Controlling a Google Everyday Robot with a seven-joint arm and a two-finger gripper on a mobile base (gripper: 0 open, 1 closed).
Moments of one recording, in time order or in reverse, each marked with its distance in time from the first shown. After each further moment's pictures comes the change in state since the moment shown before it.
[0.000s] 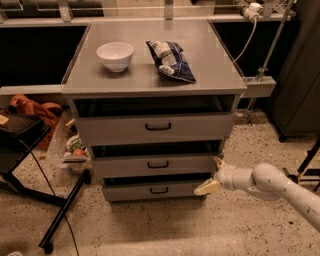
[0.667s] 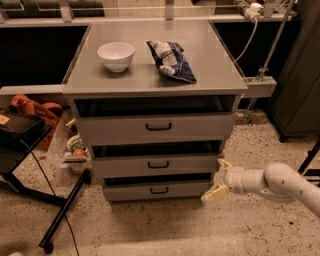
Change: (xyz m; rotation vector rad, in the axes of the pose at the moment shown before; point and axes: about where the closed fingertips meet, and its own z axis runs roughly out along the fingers) arm -0.018 0.031 -0.053 -0.054 0.036 -0.032
